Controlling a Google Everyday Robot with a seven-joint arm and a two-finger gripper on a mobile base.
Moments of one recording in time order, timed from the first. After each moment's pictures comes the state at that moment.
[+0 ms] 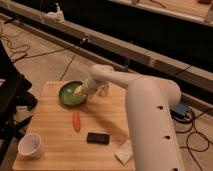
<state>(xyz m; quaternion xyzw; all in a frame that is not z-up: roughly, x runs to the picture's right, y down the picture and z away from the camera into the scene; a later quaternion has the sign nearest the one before) -0.135 0.047 0.925 -0.41 0.02 0.71 0.57</state>
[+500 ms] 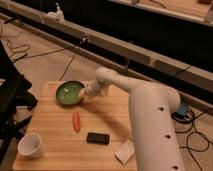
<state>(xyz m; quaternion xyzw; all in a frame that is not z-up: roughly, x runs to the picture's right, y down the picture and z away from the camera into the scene) -0.129 0.069 0.941 -0.44 0.01 0.71 0.55</state>
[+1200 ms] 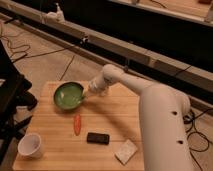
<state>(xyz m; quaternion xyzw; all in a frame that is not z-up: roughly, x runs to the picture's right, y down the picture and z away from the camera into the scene) -0.106 0.028 0.904 -0.45 -0.05 0.70 0.55</state>
